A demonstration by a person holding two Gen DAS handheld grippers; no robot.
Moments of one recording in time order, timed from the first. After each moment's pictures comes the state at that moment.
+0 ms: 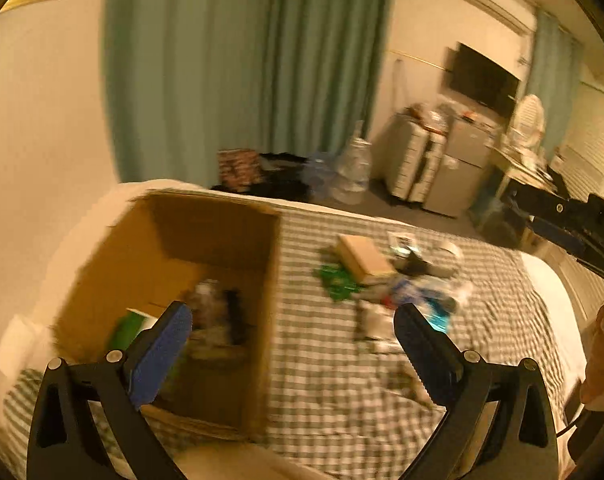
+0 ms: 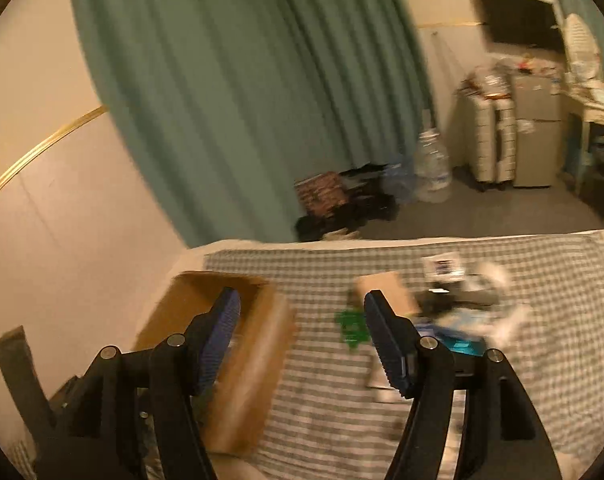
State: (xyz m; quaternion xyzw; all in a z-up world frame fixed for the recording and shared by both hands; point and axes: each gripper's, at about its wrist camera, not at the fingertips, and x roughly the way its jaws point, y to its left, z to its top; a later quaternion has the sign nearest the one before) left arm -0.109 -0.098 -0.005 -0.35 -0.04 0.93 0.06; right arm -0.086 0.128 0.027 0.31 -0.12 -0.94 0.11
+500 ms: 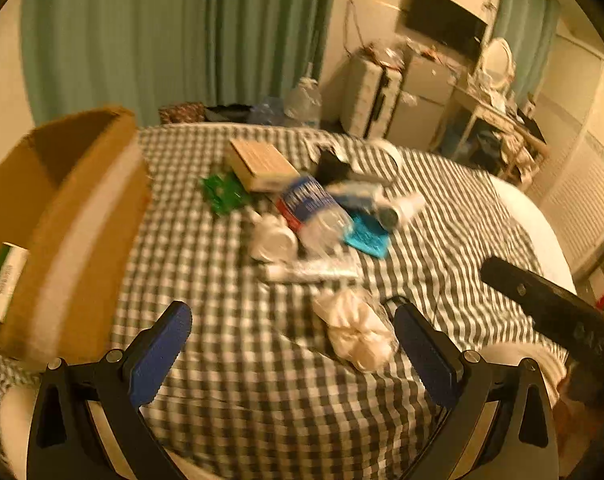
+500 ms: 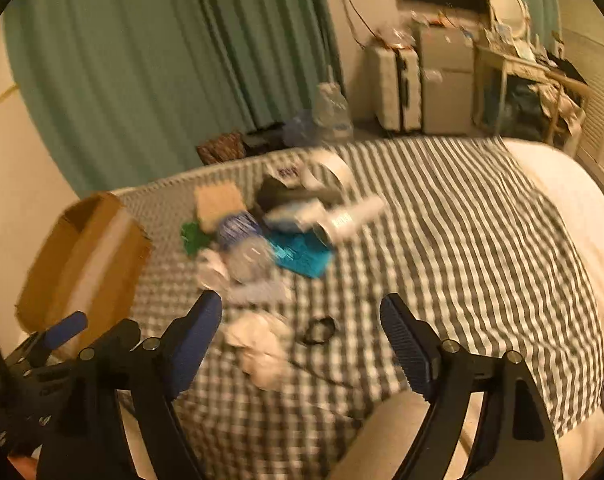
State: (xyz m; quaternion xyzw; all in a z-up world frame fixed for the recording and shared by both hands) left arm -0.111 0.045 -0.115 -0.42 -0.02 0.90 0.12; right arm -0.039 0.245 -0.110 0.40 -0.12 -0.91 -0.01
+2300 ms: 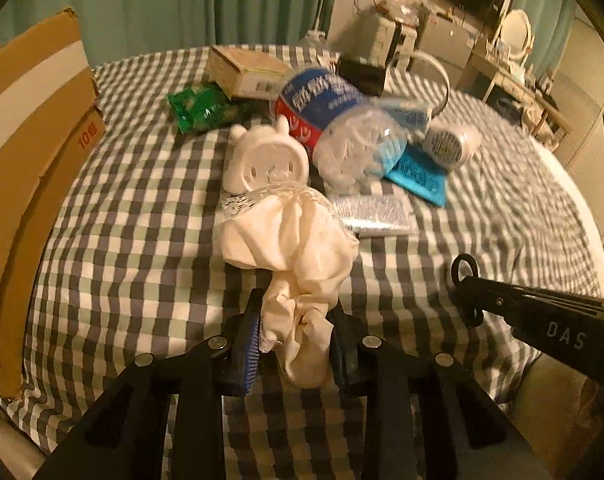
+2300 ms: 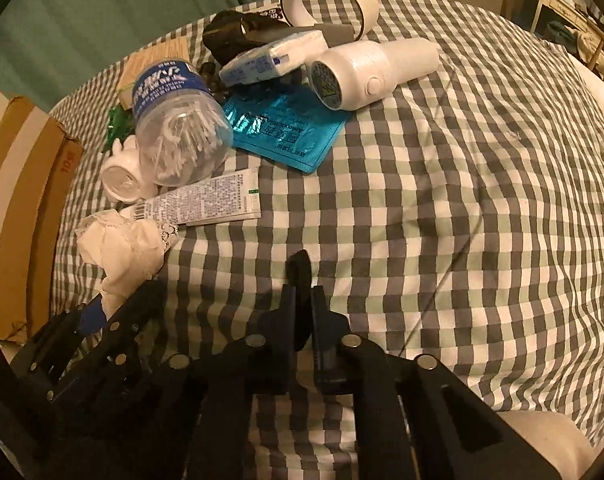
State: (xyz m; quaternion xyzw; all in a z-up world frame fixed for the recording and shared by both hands) left arm -0.155 0.054 -0.210 -0.48 -0.01 0.87 0.10; right arm -0.114 0.230 -0.233 0.57 -0.11 -0.82 0.02
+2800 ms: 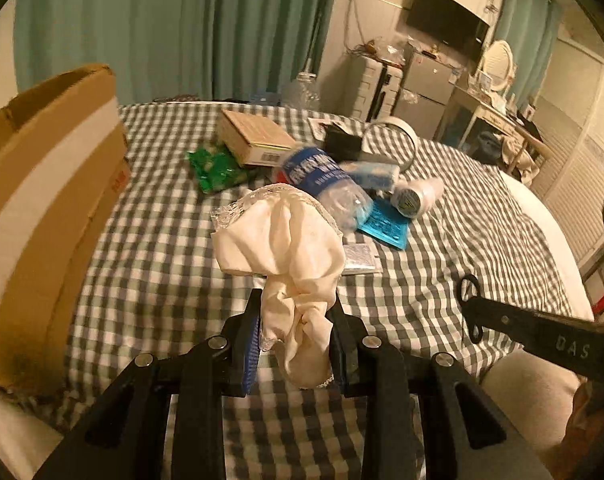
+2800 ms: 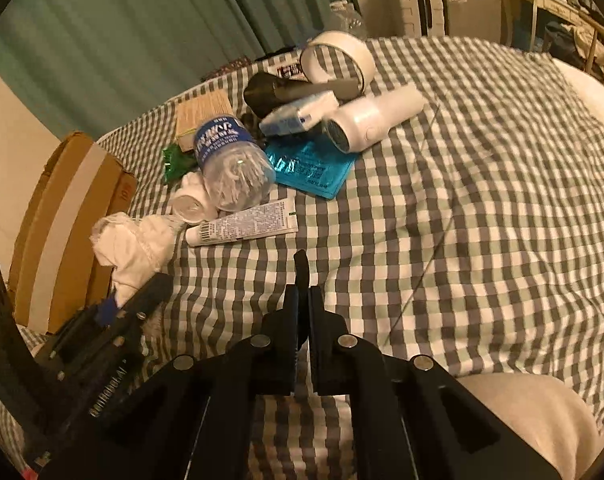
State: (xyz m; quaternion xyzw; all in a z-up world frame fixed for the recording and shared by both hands) left arm -0.127 0.037 -0.154 -0.42 -0.03 0.90 0.11; right arm -0.072 0.242 -0.178 0.51 -0.15 -0.85 0.05
